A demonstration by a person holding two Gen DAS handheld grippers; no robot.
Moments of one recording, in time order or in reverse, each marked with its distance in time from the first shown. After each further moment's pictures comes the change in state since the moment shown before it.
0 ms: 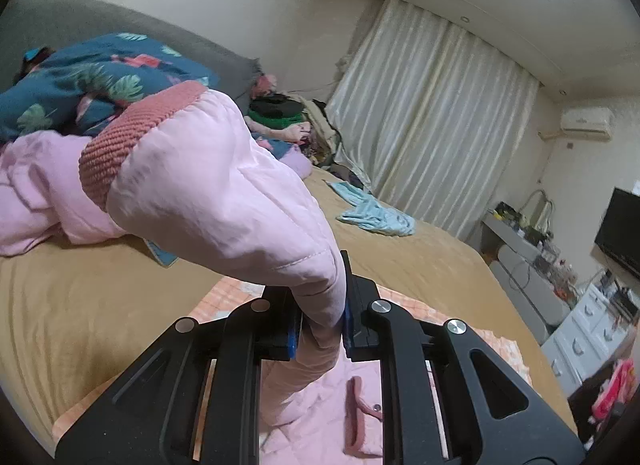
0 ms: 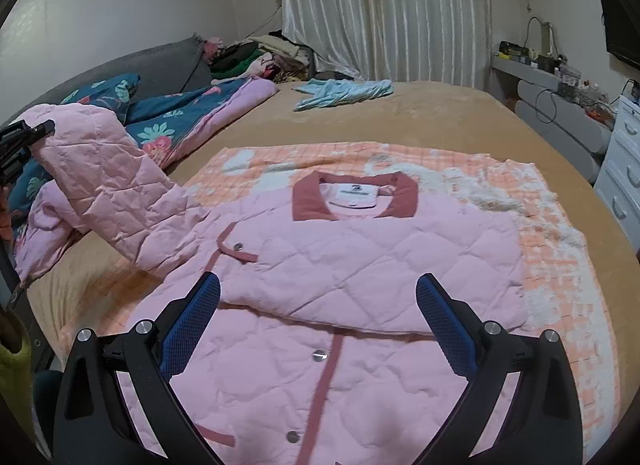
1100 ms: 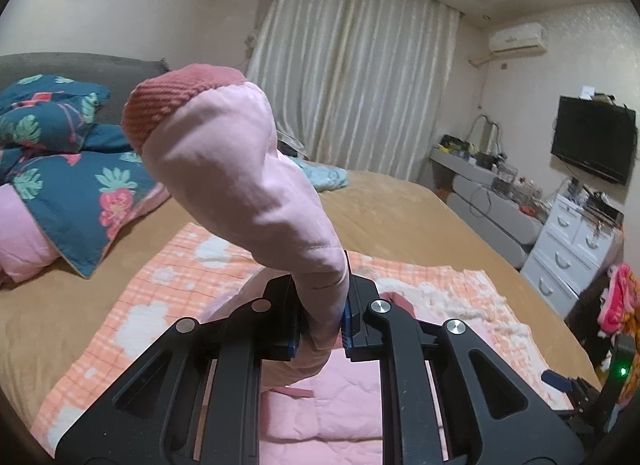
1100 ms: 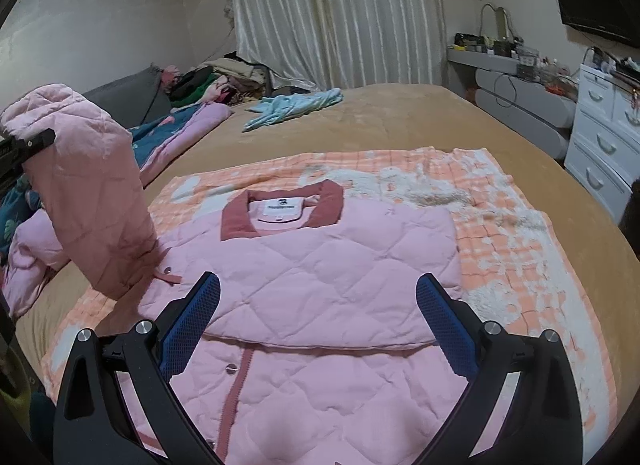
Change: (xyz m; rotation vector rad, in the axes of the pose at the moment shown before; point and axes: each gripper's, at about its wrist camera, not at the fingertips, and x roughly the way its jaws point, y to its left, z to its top) left arm 0.042 -0.133 -0.059 0.262 0.109 -0.180; right arm 0.000 -0.099 -0.012 0.129 -0.055 -0.085
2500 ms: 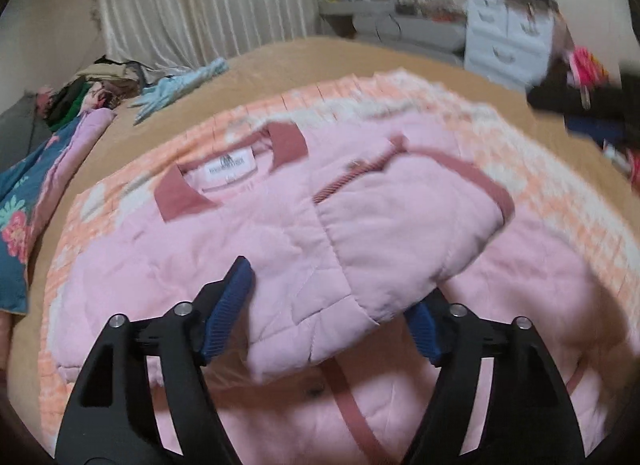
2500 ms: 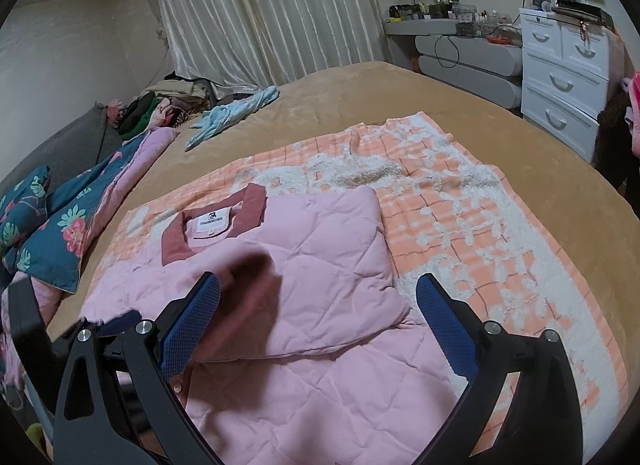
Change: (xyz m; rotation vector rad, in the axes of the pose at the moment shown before) left arm 0.101 -0.146 -0.184 0.525 0.423 -0.161; right arm 0.011 -0.086 -0.005 0.217 0.019 -0.093
